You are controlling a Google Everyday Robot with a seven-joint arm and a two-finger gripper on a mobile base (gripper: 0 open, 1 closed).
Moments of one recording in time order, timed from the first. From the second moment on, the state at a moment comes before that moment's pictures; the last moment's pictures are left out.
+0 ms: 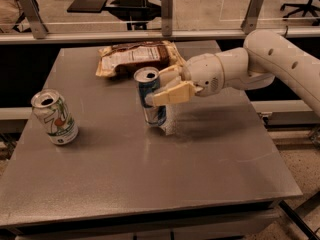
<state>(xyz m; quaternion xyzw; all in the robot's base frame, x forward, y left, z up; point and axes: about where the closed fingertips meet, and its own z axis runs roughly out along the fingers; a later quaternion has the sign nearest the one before) 0.507 0.011 0.919 -0.57 0.49 0.53 0.39</state>
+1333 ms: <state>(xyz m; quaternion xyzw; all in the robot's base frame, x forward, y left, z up) 0.505 0.021 0.896 -0.55 0.46 0.56 0.42</state>
